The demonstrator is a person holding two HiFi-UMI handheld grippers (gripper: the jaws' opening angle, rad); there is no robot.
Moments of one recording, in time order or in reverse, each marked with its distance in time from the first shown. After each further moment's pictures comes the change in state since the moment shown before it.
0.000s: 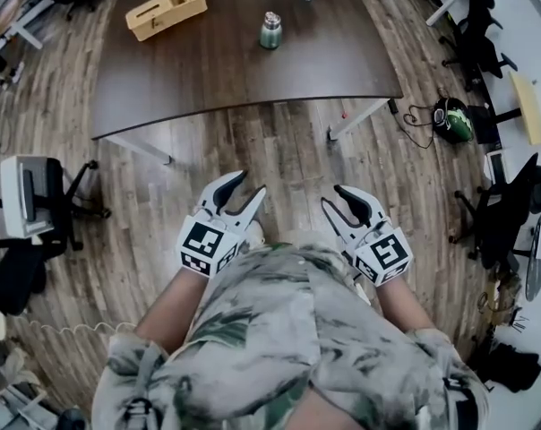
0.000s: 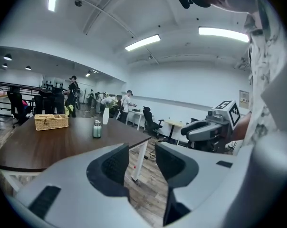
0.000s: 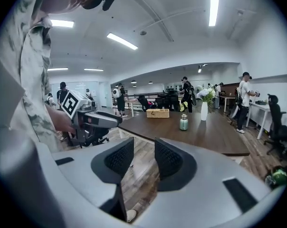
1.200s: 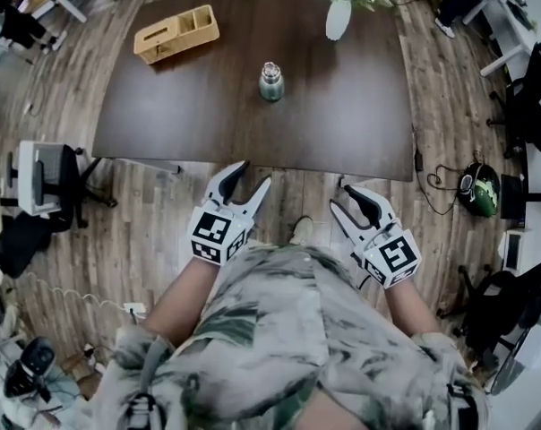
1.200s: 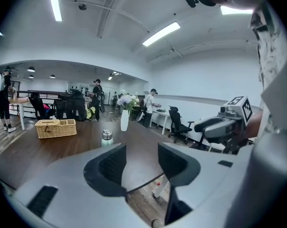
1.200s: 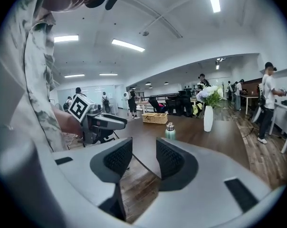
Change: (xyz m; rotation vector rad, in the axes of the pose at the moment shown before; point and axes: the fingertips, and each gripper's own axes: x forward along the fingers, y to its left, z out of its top) left arm 0.264 0.101 0.082 -0.060 0.011 0.319; right arm 0.087 -0.299 0.052 -0.050 -0.019 0.245
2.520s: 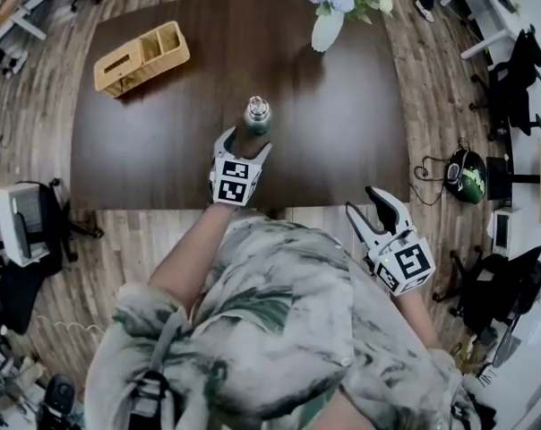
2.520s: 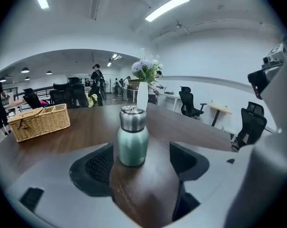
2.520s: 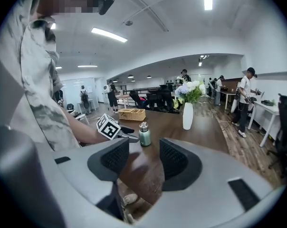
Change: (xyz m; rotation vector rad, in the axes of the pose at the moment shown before) left arm 0.237 0.179 -0.059 0.048 0.204 0.054; right arm 0.073 -0.116 0.028 0.072 0.089 -0.218
